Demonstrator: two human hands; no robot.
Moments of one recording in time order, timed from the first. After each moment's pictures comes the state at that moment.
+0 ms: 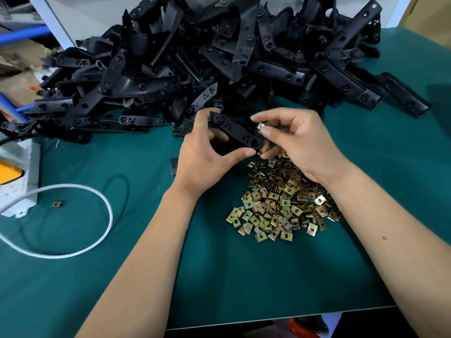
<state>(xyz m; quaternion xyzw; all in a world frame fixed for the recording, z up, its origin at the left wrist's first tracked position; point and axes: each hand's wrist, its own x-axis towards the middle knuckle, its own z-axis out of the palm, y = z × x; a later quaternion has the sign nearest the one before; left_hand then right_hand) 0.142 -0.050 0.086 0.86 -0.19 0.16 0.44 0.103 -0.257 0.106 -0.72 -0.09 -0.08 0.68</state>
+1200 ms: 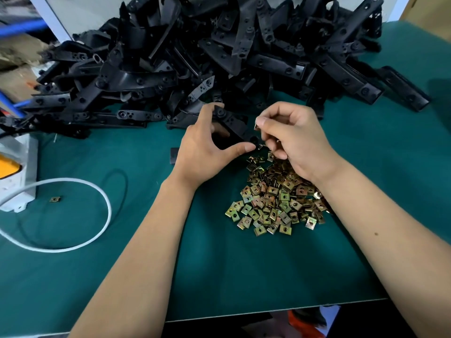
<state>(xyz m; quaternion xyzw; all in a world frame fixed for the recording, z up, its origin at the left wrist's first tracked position) 0.149 -0.049 0.085 0.86 -0.23 0.14 0.43 0.103 -0.246 0.104 -0.70 -0.01 -0.08 0.71</state>
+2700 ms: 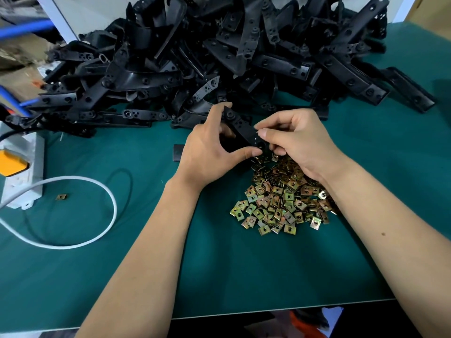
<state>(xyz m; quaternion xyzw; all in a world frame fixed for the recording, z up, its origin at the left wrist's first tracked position) 0.145 -0.048 0.088 0.88 -0.24 0.14 0.38 0.105 -0.249 0.099 -0.75 -0.02 -0.08 0.65</state>
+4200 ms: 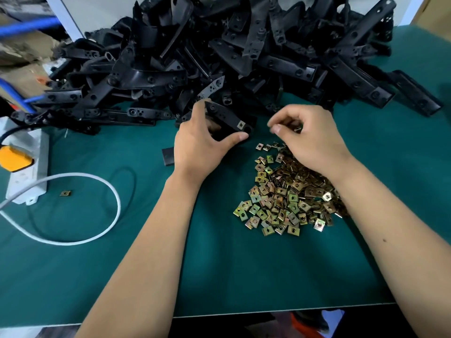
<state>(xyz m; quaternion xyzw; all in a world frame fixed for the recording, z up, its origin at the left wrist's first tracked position) 0.157 -0.040 0.088 0.91 -0.10 0.20 0.36 0.104 -0.259 0.108 -0.89 -0.05 -0.17 0.43</state>
